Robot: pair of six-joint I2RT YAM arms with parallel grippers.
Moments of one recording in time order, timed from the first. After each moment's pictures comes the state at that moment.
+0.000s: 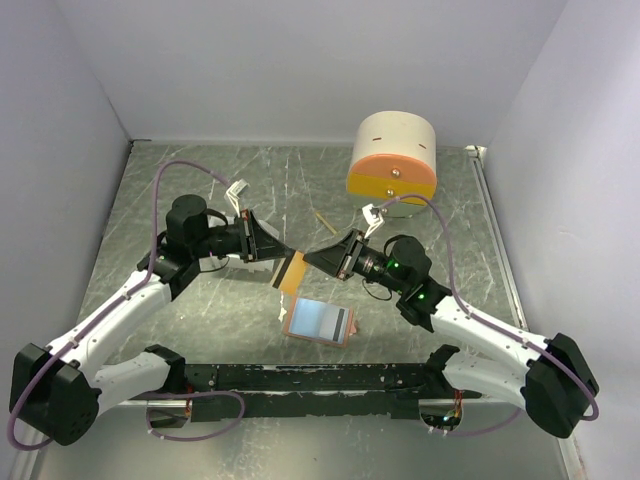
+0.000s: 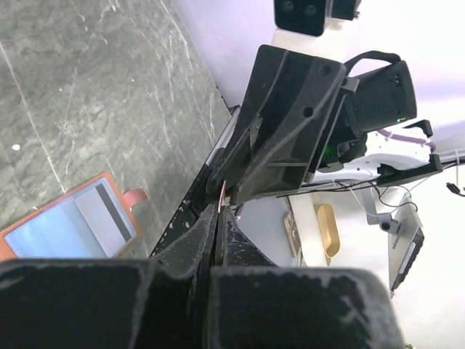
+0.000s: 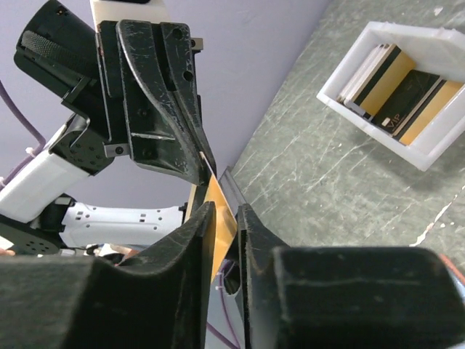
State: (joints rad) left arm -0.45 1.06 0.76 0.08 0.82 -0.85; right arm 0.73 1.02 0.52 0.52 -0.35 0.97
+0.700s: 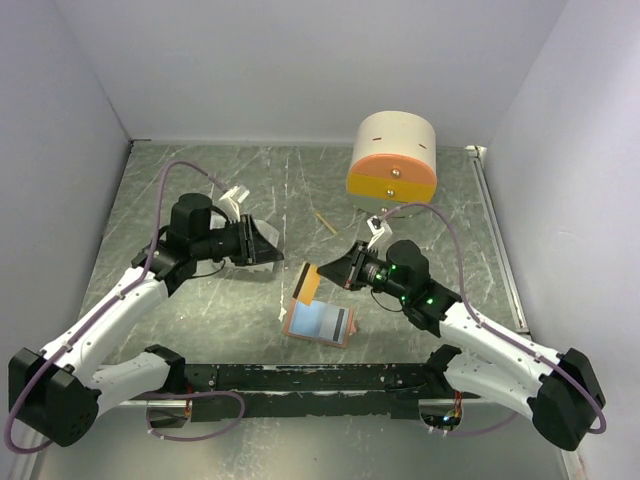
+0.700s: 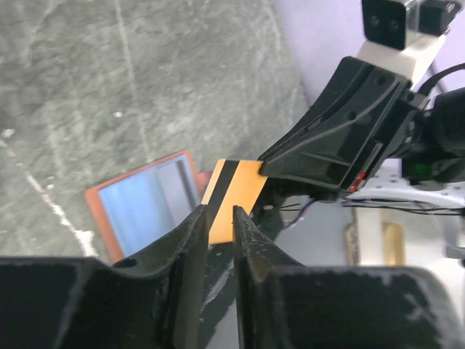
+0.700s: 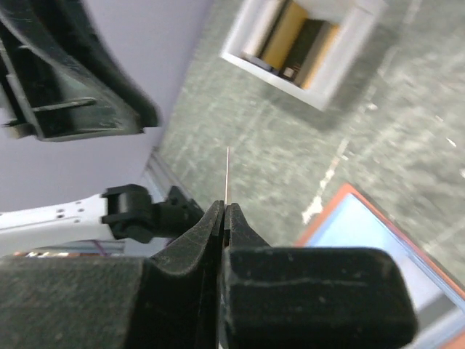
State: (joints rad) left arm -0.45 1.05 0.83 -0.23 0.65 -0.66; right arm 0.73 0.93 0.50 0.24 -0.27 0.86
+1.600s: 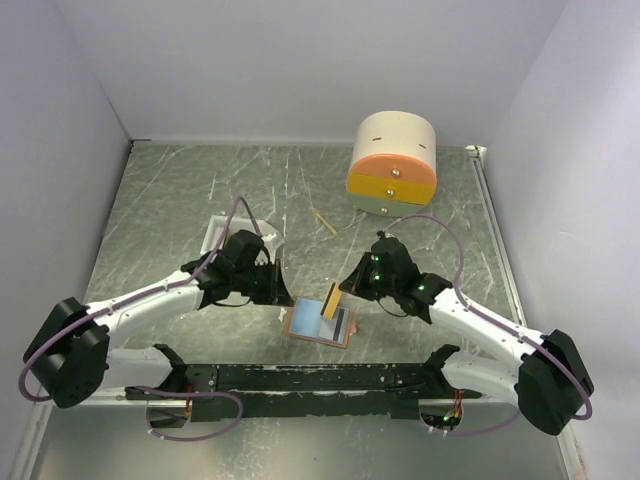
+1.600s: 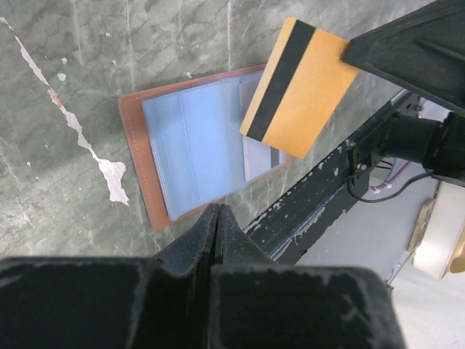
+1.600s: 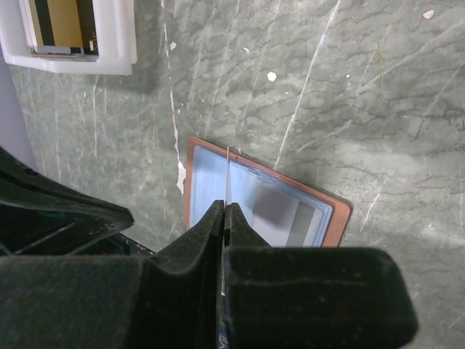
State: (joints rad) left arm -0.72 1.23 0.67 -0.26 0.38 -0.67; right arm 0.67 1.06 0.56 -0.23 -0.07 0.93
